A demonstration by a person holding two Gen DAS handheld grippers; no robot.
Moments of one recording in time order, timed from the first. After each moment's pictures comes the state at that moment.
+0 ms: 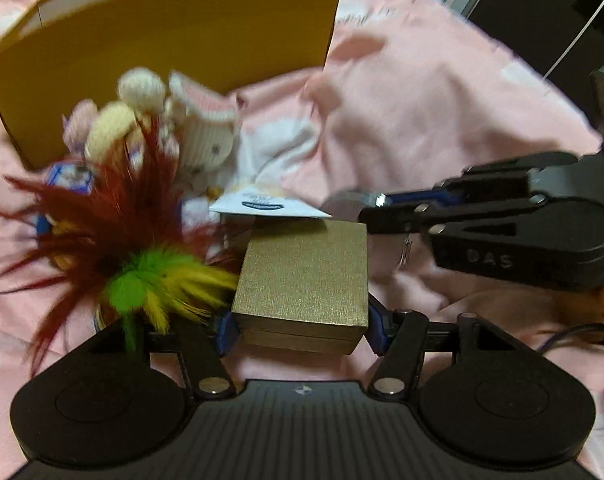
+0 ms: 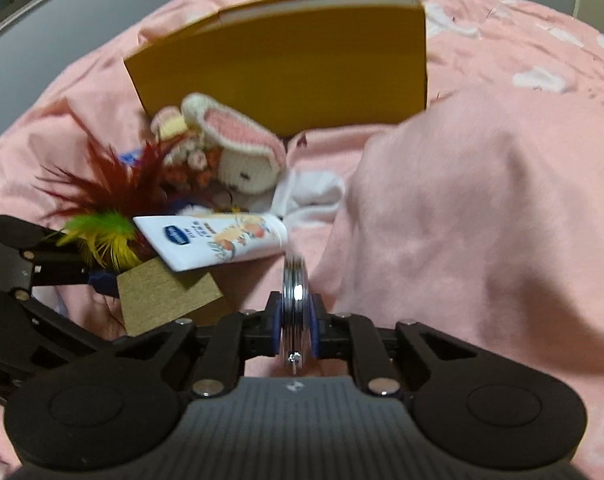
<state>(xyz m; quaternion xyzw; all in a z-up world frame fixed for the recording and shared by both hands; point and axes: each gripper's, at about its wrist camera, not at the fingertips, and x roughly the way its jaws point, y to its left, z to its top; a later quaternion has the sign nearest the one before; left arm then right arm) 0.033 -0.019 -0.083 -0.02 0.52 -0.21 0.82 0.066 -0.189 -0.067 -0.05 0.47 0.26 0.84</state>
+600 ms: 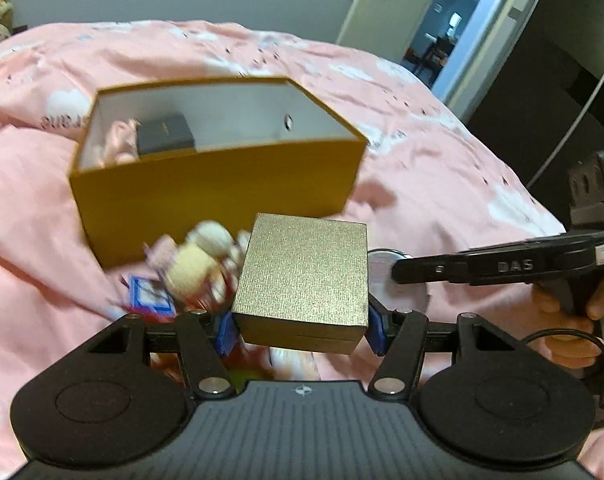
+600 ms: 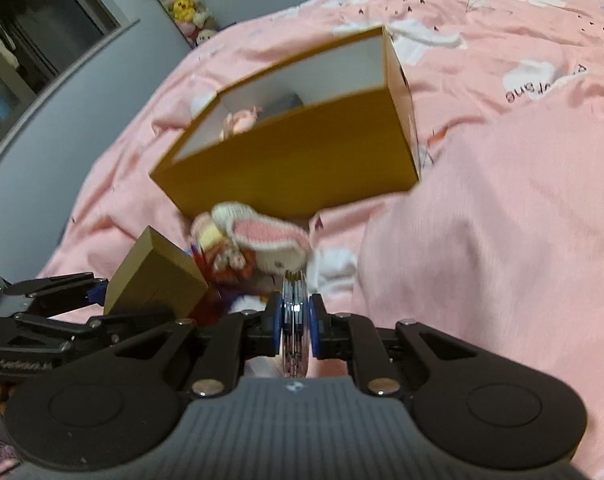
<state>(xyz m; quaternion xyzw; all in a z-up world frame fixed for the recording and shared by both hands) 0.051 0.023 -0.004 -0.08 0.42 -0.18 0.89 0.097 -0.217 -0.008 0.10 0.47 0.28 0.83</state>
